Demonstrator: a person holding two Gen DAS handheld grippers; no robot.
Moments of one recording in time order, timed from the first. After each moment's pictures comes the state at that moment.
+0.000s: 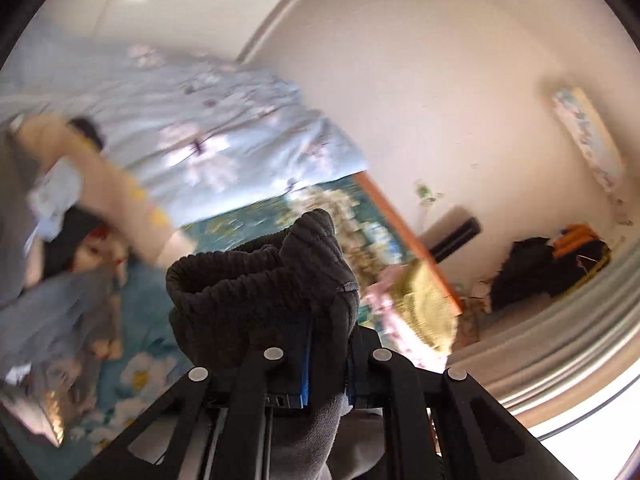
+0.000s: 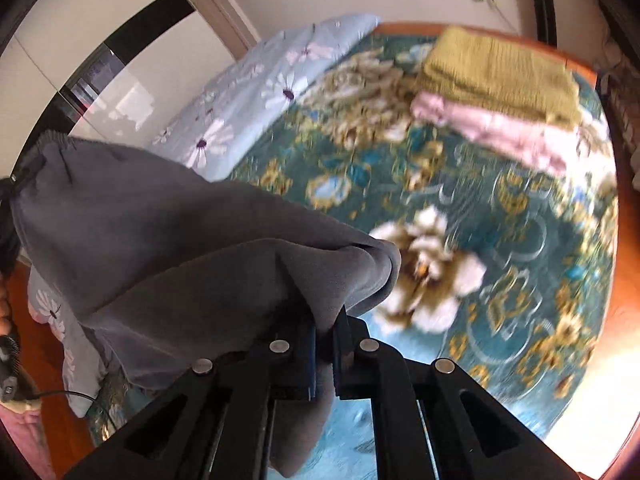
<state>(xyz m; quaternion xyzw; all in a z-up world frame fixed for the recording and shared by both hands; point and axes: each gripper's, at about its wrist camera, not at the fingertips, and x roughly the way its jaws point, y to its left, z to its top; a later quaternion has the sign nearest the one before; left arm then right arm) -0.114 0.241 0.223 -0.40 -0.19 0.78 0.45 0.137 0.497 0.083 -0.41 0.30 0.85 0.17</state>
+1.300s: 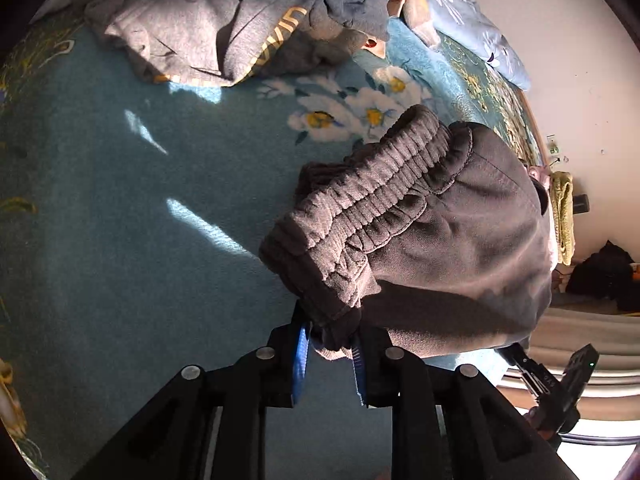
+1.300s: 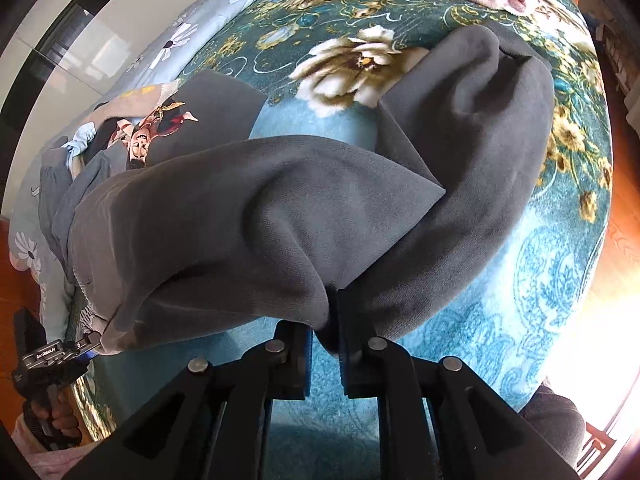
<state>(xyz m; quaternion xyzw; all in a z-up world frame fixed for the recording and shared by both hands) 0.057 0.004 -0.069 -0.68 -0.18 0.69 0.20 0.246 0.434 -0.063 -0.52 0.33 0.78 0.15</state>
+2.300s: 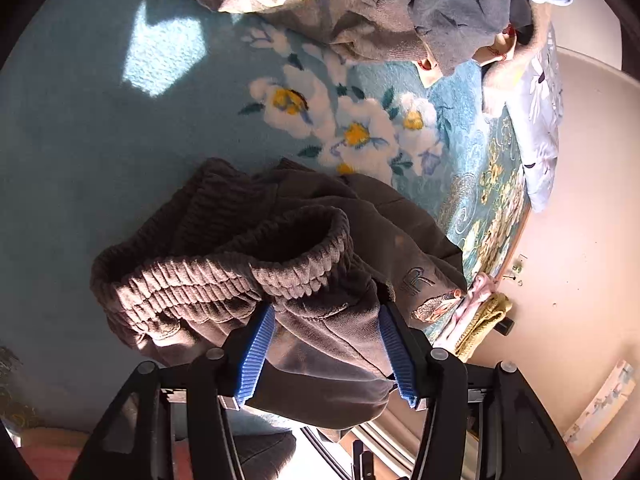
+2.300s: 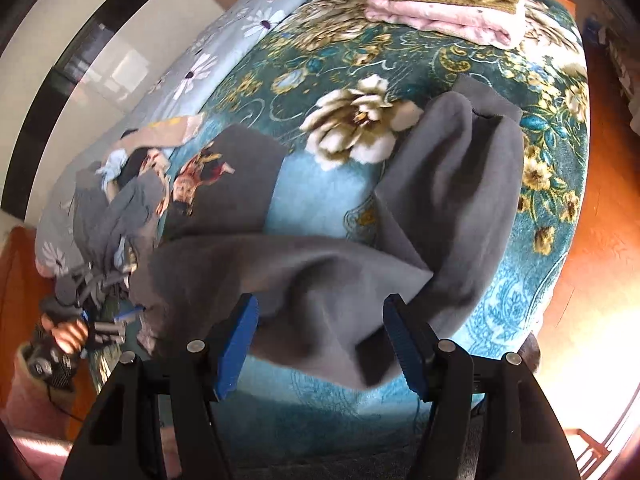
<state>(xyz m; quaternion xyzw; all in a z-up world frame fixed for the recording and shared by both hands) 0.001 0.053 -0.087 -0.72 -0.45 0.52 0.07 0.270 0.470 0.001 -0.49 0.36 0.79 0.13</state>
